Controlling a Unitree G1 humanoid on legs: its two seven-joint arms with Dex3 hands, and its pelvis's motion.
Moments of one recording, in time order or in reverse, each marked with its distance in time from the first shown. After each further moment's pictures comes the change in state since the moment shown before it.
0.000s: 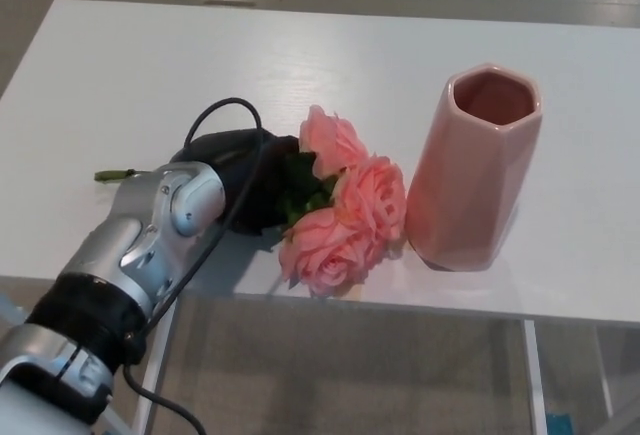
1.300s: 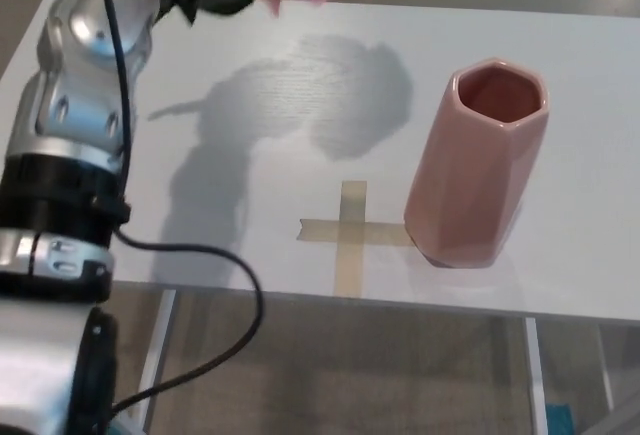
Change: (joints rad) left_arm -0.289 -0.078 0.478 -0.095 -0.311 0.028 0.080; right_arm -0.033 -0.001 0.015 0.001 -0.001 0.008 0.001
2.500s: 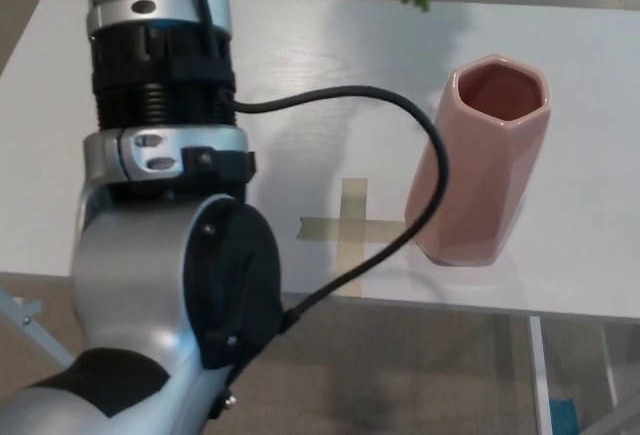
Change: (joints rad) left_arm -0.340 -0.349 0.468 -0.150 -0.557 0.574 0.057; right_arm 0.012 0.000 0.018 0.000 -0.002 0.000 0.000
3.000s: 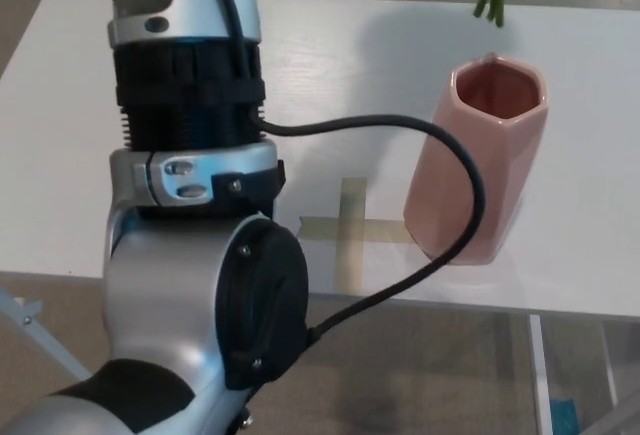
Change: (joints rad) left_arm 0.027 -0.051 -0.096 -0.141 -0.131 0.137 0.073; right_arm 0.014 0.000 0.031 0.001 -0.003 -0.001 0.003
